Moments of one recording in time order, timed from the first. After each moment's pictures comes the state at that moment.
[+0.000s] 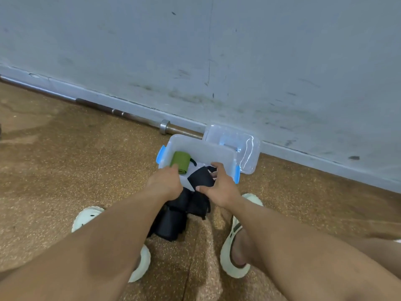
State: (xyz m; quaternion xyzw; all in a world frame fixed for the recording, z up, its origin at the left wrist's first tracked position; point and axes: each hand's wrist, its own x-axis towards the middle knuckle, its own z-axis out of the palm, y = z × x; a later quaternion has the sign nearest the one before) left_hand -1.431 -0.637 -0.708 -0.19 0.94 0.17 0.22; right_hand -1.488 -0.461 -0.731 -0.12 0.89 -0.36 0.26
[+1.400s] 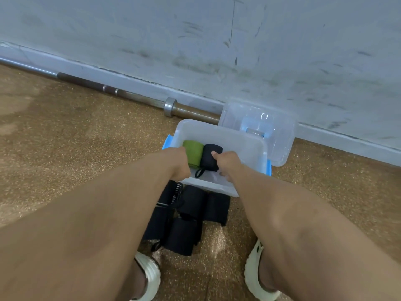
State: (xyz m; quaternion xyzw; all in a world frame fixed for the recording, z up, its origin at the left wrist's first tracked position) left_hand -1.526 -0.698 -0.756 -0.14 0.91 0.14 0.37; right_hand -1.632 -0.547 -0.904 0.19 0.82 -0.44 0.32
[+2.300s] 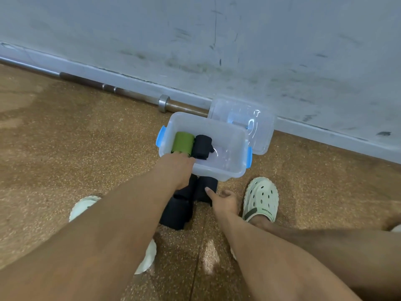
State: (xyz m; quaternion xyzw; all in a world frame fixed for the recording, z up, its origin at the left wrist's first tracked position) left_hand -1.466 -0.645 -0.757 0.02 0.97 0.01 0.26; right_hand -1.451 -0.466 -0.872 0.32 0.77 -0.50 0.26
